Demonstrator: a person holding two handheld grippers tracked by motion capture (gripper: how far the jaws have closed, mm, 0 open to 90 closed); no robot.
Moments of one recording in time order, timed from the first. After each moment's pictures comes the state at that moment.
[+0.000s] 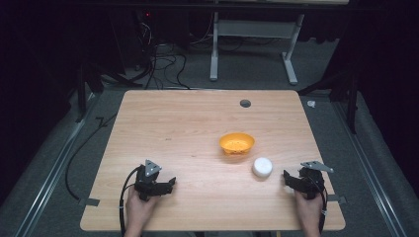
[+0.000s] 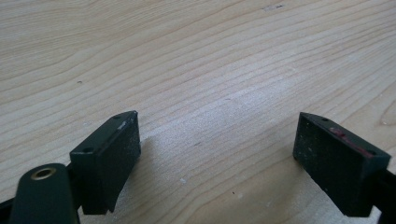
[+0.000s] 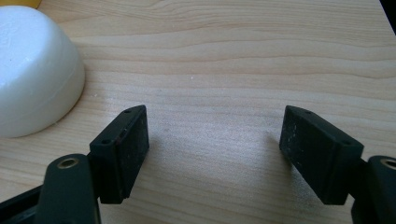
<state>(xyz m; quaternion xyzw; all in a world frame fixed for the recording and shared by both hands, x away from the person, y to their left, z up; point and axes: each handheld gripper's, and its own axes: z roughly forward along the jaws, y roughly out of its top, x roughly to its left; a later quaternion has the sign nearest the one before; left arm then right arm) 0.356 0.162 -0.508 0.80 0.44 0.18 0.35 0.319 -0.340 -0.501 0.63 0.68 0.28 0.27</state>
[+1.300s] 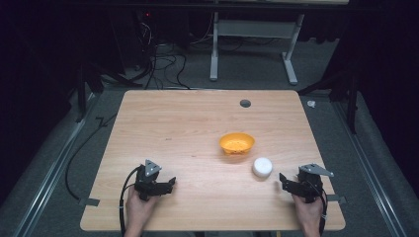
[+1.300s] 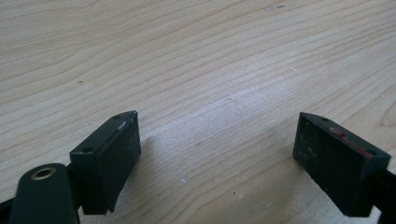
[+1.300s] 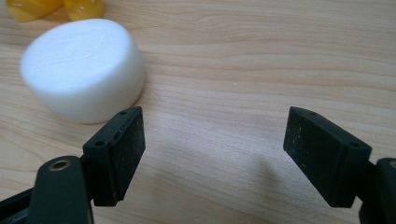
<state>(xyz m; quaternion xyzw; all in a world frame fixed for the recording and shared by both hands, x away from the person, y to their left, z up) 0.356 0.162 -0.508 0.80 0.44 0.18 0.35 0.305 -0.329 -0.491 0.59 0.69 0.32 0.26</state>
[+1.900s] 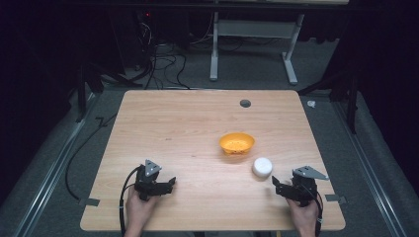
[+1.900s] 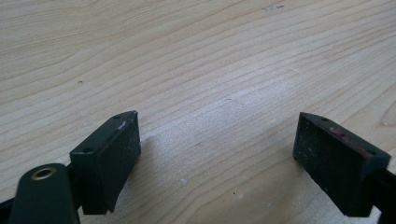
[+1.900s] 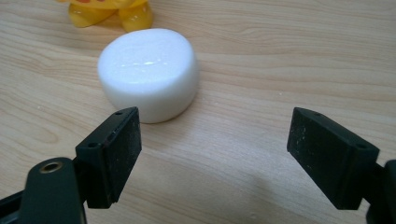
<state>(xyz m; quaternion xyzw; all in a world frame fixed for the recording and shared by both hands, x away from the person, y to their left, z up) 0.356 0.162 -0.508 0.80 0.44 0.18 0.35 0.295 -0.306 -0.483 0.57 0.71 0.34 0.25</state>
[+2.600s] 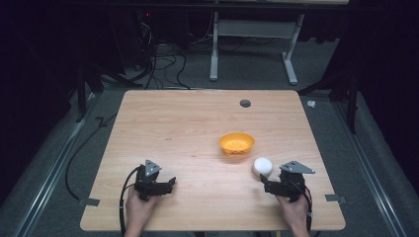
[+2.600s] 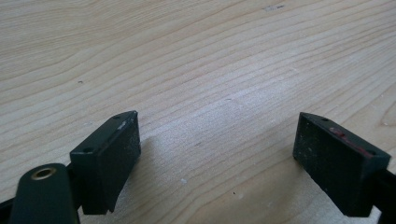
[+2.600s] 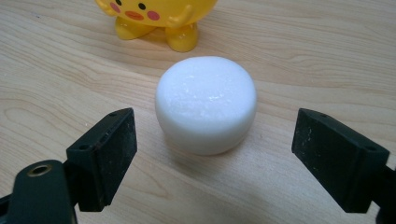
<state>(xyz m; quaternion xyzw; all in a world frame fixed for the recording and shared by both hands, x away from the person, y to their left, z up) 0.356 0.162 -0.508 0.80 0.44 0.18 0.35 0.309 -0.276 -0.474 0.53 0.74 0.35 0.24</state>
